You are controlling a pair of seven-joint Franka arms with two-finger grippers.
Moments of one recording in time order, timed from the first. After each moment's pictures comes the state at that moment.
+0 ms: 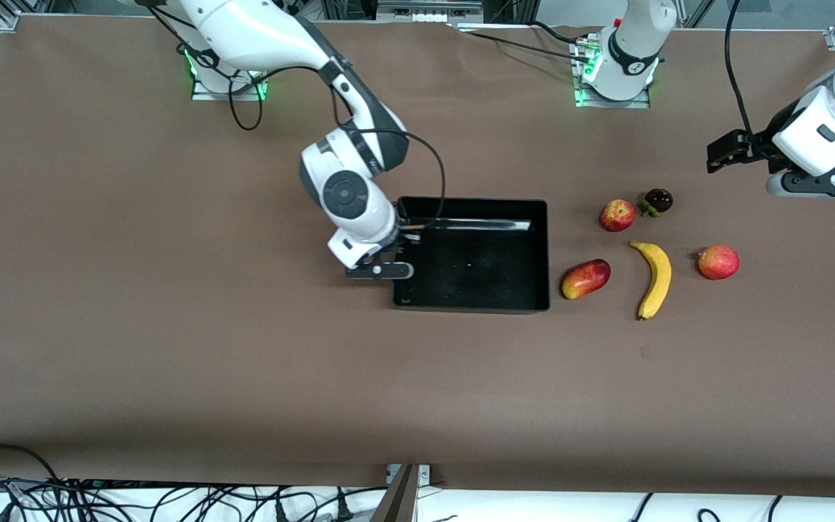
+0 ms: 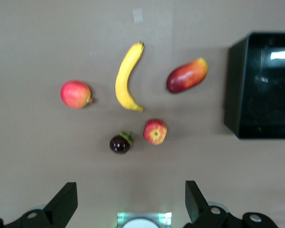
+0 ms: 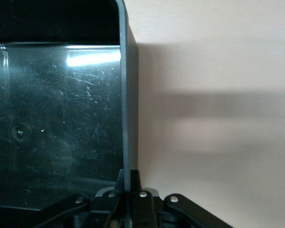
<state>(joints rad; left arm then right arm) -0.03 -0.02 -0.02 -1.70 0.01 1.48 -0.05 0.71 0.73 -0.01 -1.47 0.24 2.22 0.59</state>
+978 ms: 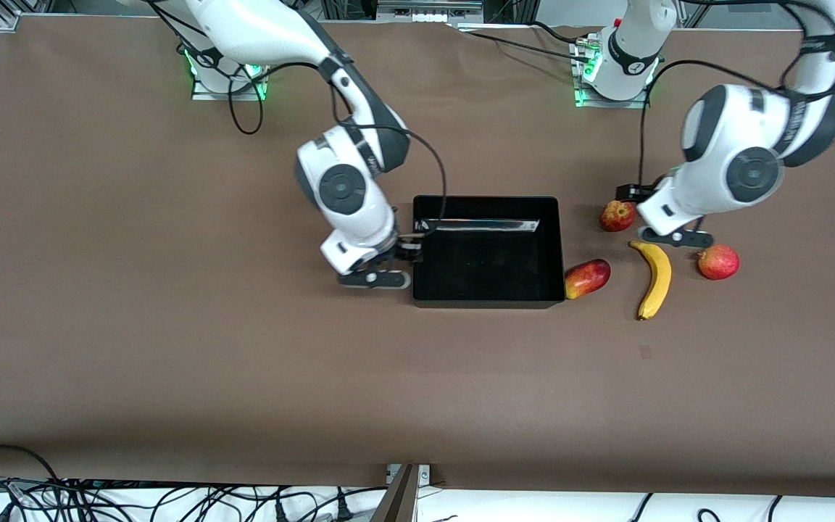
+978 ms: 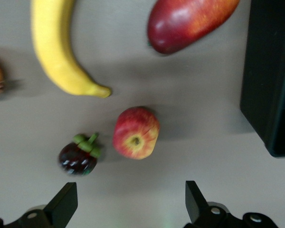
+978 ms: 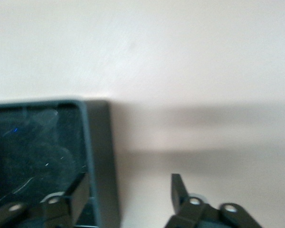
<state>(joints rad) -0.04 0.11 -0.12 -2.22 0.02 1.99 -0.05 0.75 0.67 -0.18 -1.38 0.24 2.10 0.56</state>
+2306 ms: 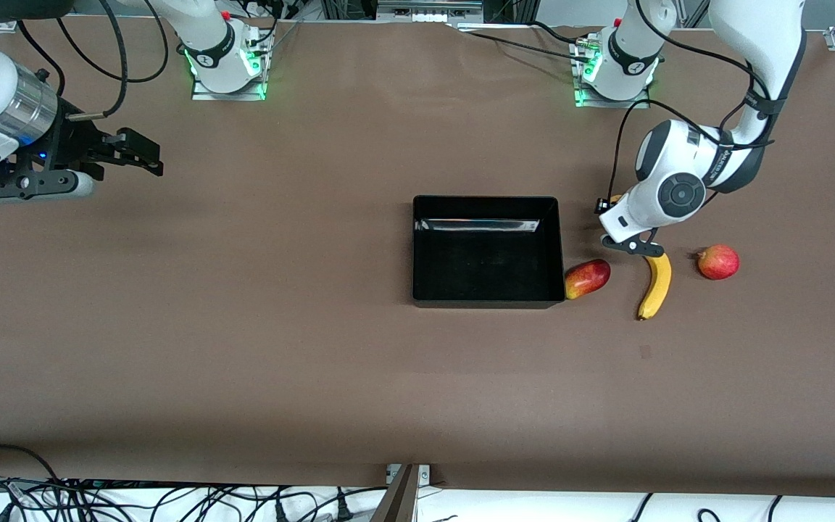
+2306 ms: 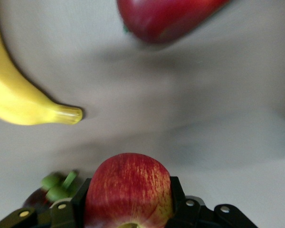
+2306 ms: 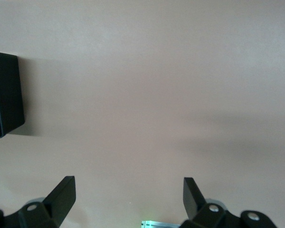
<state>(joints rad) -0.03 0.27 -0.16 -2.21 0.10 2.08 -0.05 0.70 0.06 -0.57 -1.57 0.11 1.52 0.07</state>
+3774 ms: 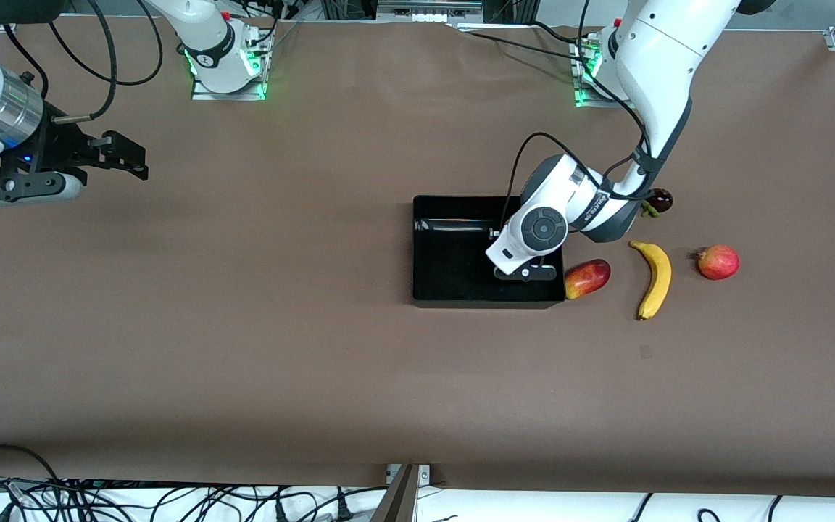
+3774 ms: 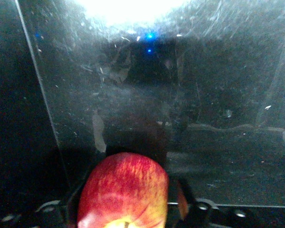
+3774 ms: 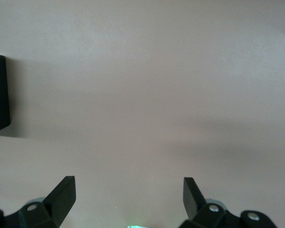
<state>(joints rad) -0.25 0.61 -0.29 -1.80 0.04 2.07 -0.55 0.06 0.06 0.07 -1.55 0.03 1.53 0.04</state>
